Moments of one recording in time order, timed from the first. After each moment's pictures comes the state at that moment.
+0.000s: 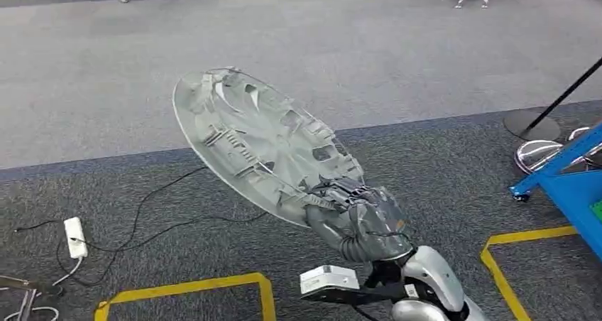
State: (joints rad) left arm 0.09 -0.34 1.12 -0.92 -1.05 -0.48 -0.39; right arm 0.06 -0.14 0.54 -2.03 0.91 -0.37 -0.09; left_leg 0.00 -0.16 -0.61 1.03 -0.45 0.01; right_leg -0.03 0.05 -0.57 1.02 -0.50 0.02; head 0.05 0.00
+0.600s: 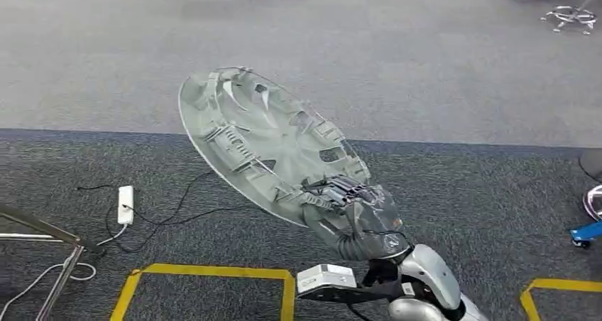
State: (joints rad) left arm 0.13 -0.34 1.04 -0.95 -0.96 -0.47 -0.34; right arm 0.05 -0.13 0.54 -2.02 0.91 -0.37 -0.09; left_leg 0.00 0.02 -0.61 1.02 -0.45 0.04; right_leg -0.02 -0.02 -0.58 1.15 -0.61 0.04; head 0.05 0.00
